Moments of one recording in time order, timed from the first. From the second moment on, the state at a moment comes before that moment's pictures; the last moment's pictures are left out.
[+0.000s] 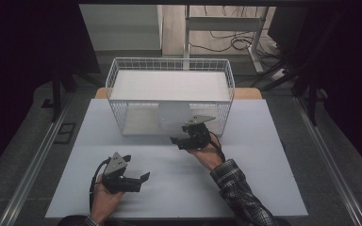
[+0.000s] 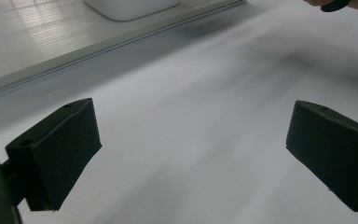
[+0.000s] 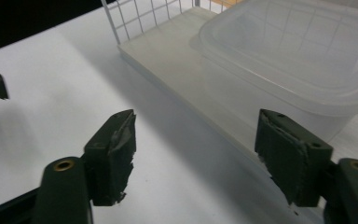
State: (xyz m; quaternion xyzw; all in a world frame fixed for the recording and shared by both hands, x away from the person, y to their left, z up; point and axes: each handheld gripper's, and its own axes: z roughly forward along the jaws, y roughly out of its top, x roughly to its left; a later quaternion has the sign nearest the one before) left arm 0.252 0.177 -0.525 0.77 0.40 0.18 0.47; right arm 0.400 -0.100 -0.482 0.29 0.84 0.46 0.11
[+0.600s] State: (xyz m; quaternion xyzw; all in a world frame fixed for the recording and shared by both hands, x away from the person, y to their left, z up) left arm 0.252 0.176 -0.526 0.77 0.40 0.18 0.47; right arm 0.370 -0.110 -0.478 0.27 0.84 0.45 0.11
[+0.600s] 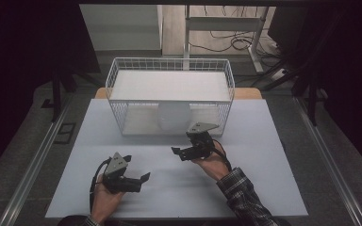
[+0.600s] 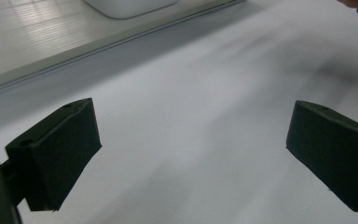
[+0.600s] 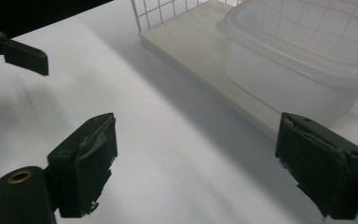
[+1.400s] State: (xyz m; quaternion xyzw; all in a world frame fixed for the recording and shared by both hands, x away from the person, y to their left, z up) left arm 0.252 0.178 -0.526 0.77 0.40 0.18 0.47; right arm 0.329 -0.160 -0.478 0.29 0.84 0.44 0.12
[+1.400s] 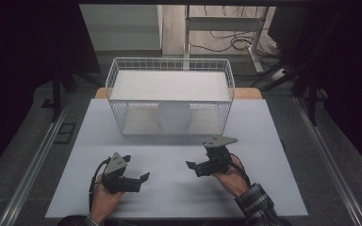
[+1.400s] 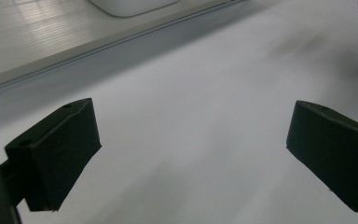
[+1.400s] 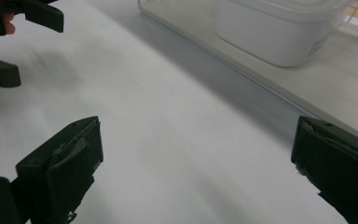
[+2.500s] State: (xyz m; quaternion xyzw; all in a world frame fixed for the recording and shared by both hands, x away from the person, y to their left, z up) left arm 0.248 0.207 -0.523 0.75 0.42 0.20 0.47; right arm 0.290 -0.262 -0.491 0.37 0.81 0.41 0.19
